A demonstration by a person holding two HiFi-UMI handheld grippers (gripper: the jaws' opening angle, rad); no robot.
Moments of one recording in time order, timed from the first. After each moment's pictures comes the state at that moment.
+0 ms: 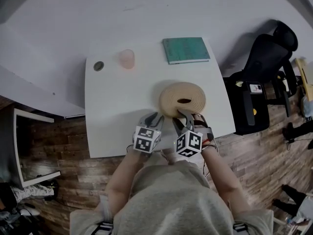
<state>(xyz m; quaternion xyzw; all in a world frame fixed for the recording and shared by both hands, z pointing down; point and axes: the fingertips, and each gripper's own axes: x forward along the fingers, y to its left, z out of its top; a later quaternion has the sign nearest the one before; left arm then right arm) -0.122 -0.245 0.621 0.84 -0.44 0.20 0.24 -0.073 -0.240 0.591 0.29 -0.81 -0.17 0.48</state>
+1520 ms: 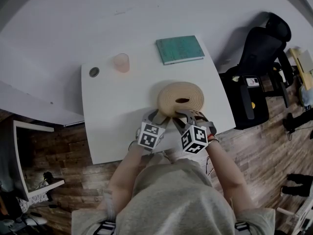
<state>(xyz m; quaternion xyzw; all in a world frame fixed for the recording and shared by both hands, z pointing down) -0.096 -0.259 0.643 0.87 -0.39 0.23 0.20 -0.072 -0.235 0.585 0.25 -0.84 -0.14 0.47</state>
